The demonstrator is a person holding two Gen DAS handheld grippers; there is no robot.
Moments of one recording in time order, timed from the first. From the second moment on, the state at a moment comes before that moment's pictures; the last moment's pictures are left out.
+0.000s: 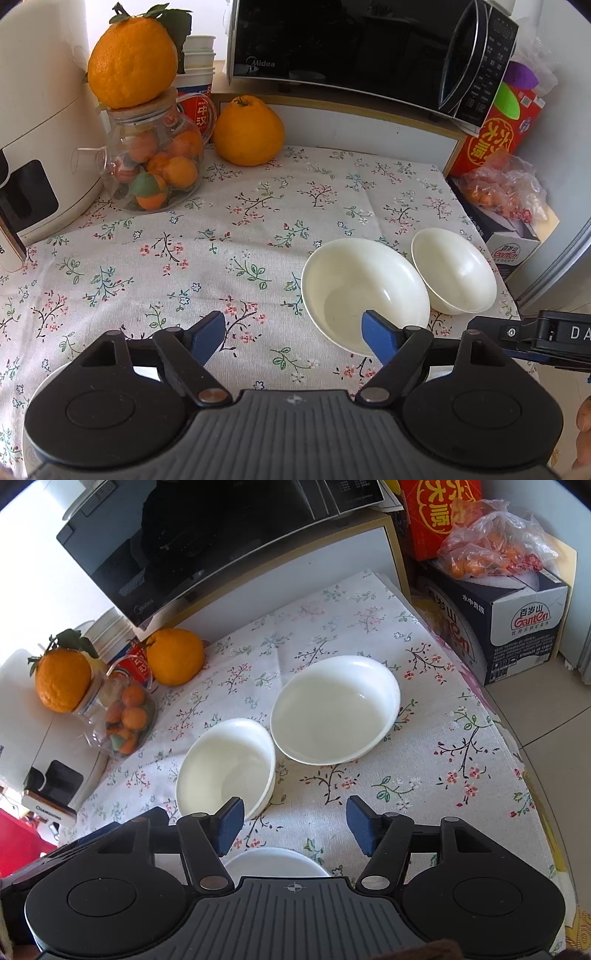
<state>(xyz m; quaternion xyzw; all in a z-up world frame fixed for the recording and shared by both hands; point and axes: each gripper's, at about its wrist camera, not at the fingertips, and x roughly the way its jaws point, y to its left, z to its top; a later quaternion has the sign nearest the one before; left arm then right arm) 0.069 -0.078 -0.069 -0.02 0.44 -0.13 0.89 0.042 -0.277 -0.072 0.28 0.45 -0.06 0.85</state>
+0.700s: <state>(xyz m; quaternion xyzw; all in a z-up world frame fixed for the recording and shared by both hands) 0.111 -0.079 -0.092 -0.04 0.47 -0.11 0.88 0.078 -0.261 -0.097 0.31 0.47 -0.06 0.83</state>
